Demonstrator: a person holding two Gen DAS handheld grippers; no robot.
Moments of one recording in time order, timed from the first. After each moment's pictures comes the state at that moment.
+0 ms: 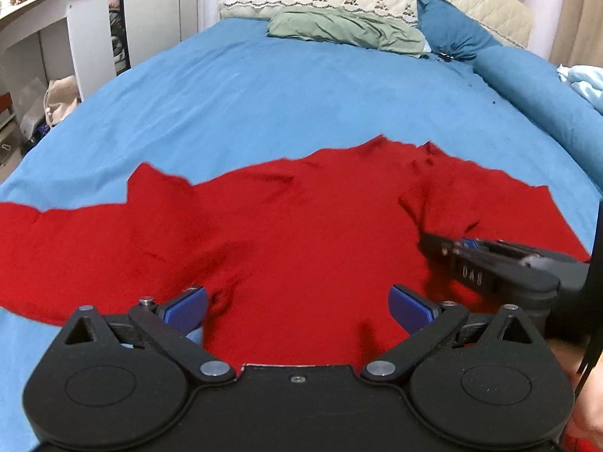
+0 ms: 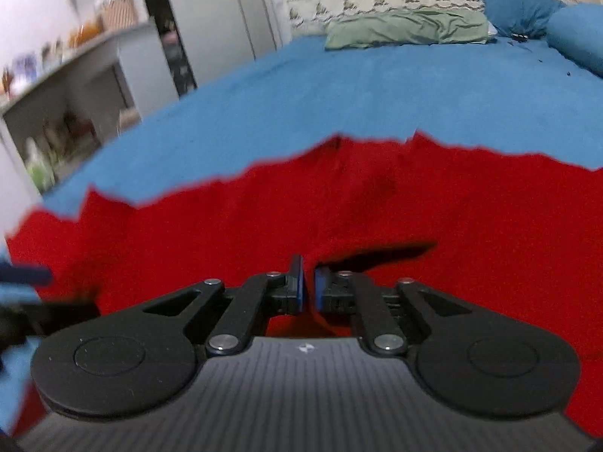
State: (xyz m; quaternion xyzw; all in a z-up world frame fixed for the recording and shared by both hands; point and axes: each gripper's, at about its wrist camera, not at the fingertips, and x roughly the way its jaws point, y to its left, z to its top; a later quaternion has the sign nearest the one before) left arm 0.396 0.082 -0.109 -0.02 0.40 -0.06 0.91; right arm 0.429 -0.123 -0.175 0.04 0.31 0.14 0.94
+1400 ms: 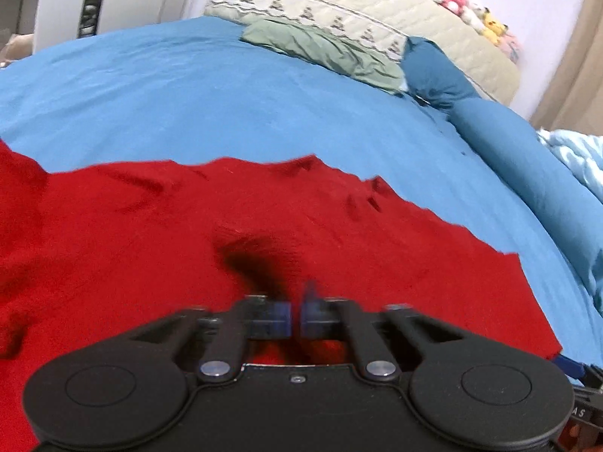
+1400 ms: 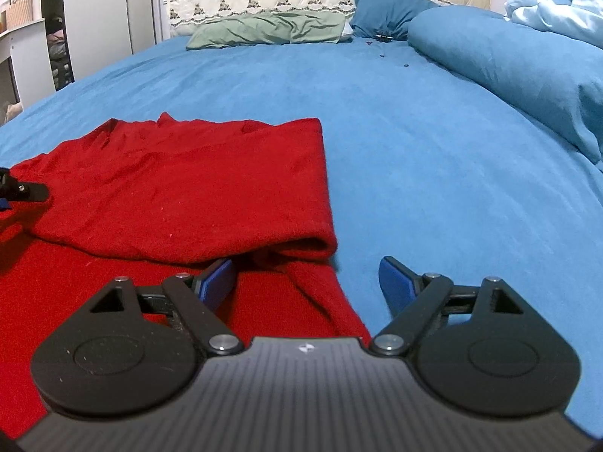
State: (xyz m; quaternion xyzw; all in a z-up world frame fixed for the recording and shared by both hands) left arm 0.451 0.021 -0.150 -0.14 0.36 -0.10 0.92; right arm 0.359 -0.309 -0.175 0.00 0.32 -0.04 0.95
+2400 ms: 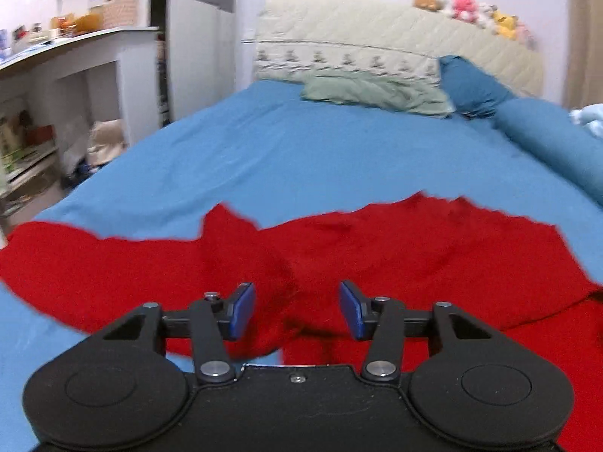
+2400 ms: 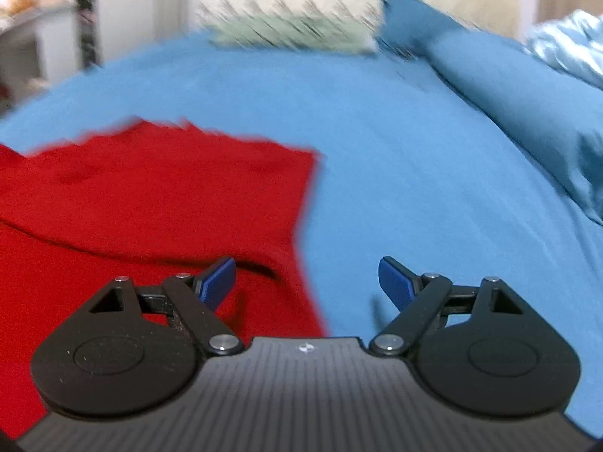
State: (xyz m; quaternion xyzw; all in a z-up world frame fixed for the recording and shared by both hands) left arm 0.358 0.115 -0.105 -0.02 0.30 -0.03 0.95; right arm 0.336 -0.304 -0.132 -0.03 0.30 0.03 0.95
